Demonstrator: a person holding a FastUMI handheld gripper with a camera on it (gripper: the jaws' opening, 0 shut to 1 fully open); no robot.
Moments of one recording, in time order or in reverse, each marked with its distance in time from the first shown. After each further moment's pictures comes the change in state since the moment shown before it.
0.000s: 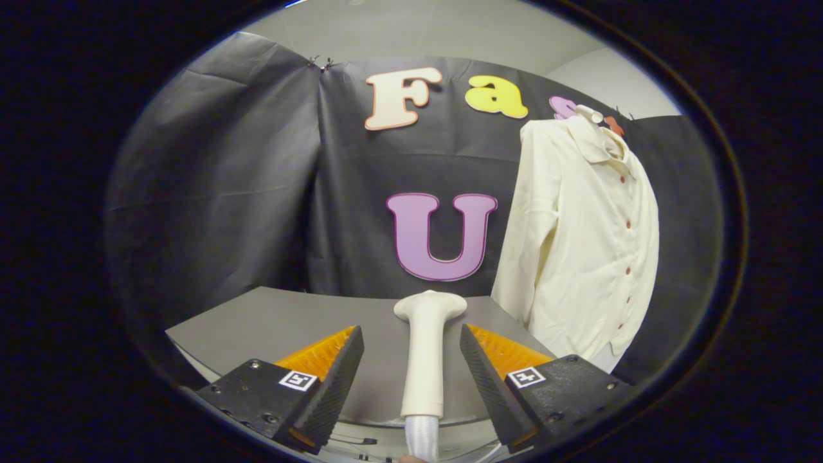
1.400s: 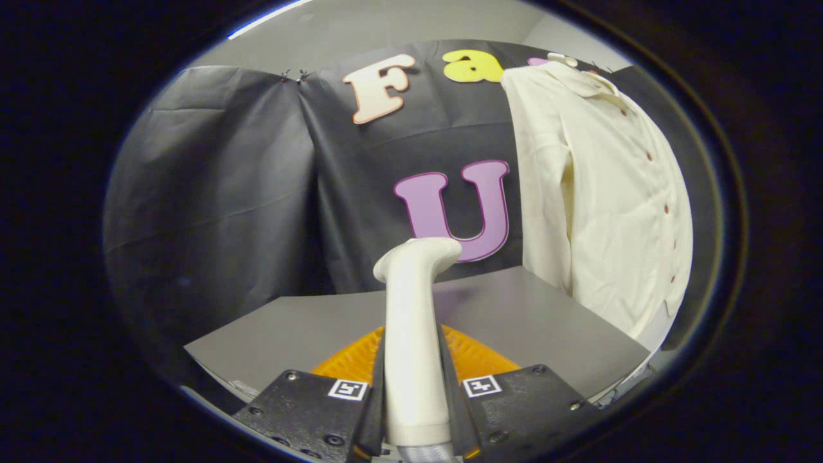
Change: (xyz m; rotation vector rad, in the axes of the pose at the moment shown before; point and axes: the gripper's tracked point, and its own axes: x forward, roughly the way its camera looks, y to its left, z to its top) arm 0.011 0.001 -0.015 0.189 -0.064 0.163
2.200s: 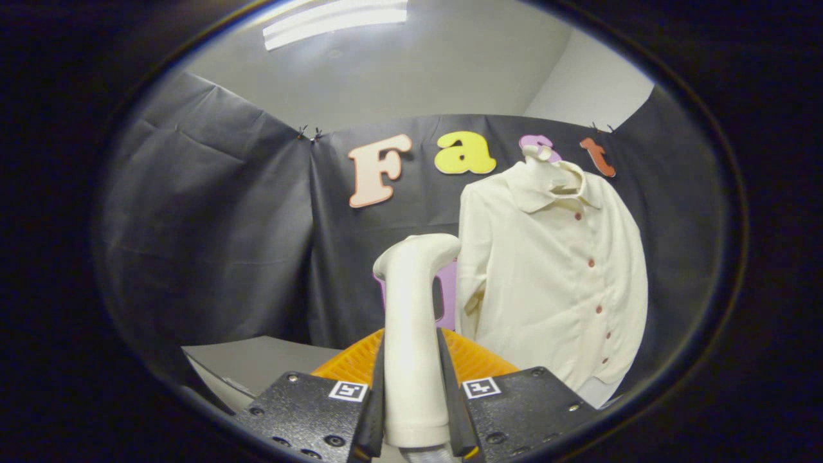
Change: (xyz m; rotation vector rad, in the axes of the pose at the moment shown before) arm -0.085 -0.095 0.115 -0.104 -0.326 -0.053
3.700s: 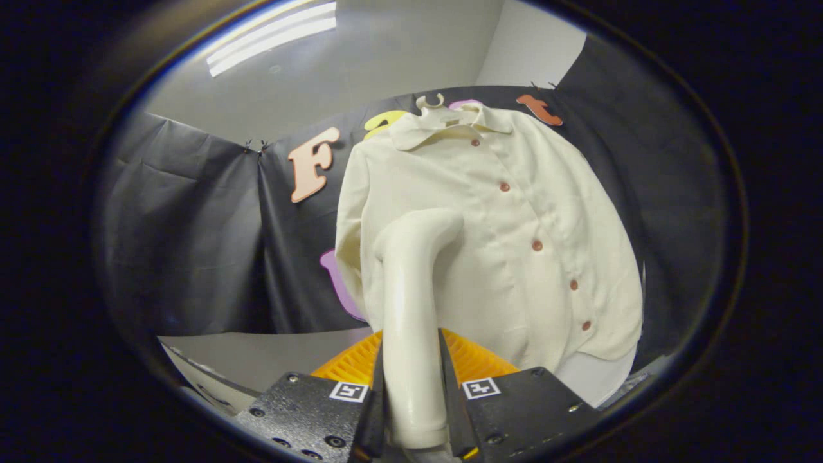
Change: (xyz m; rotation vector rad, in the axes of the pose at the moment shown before) arm 0.006 -0.136 -0.127 0.204 0.071 -0.044
